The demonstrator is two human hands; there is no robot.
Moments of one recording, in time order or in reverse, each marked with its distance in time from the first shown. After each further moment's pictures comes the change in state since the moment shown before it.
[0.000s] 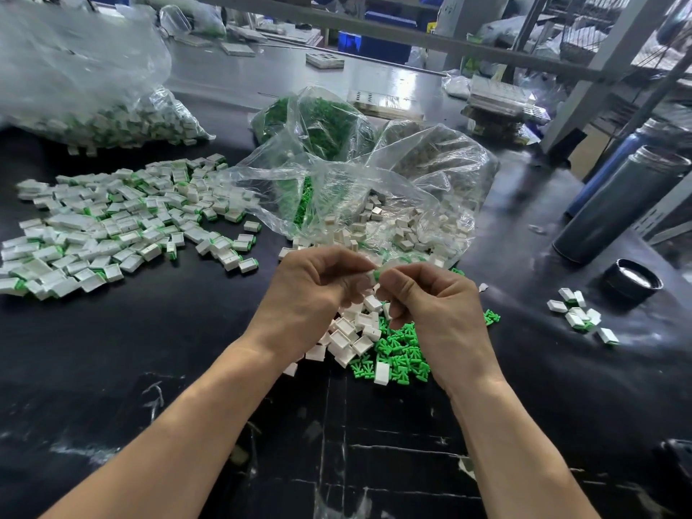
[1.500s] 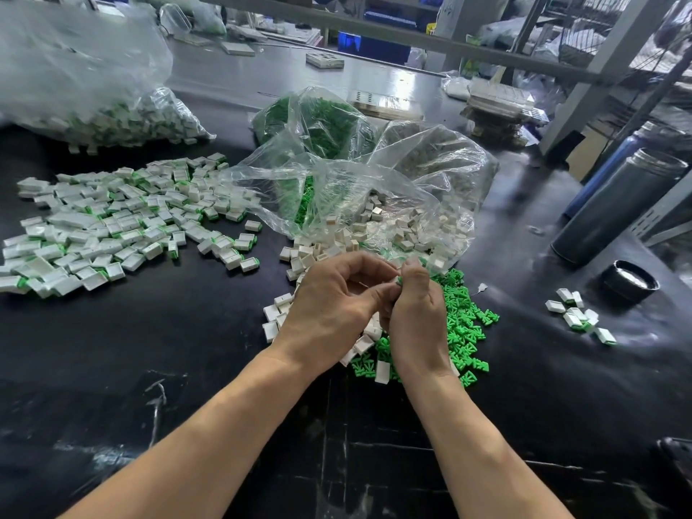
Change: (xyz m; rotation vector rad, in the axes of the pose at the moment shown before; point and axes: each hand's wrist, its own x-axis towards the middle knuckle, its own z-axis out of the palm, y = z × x) left_hand -0.002 -0.007 0.025 -0.020 -0.004 0.052; right_hand 0.004 0.011 0.036 -0.047 0.137 -0.045
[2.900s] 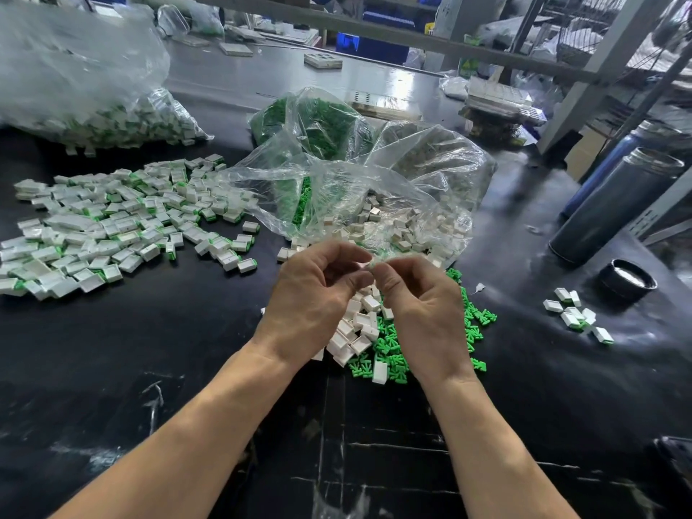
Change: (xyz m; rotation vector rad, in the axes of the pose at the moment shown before) left_hand 0.001 0.008 -0.016 0.128 0.097 -0.003; right_hand 0.003 0.004 -0.024 -0.163 -0.055 -0.179
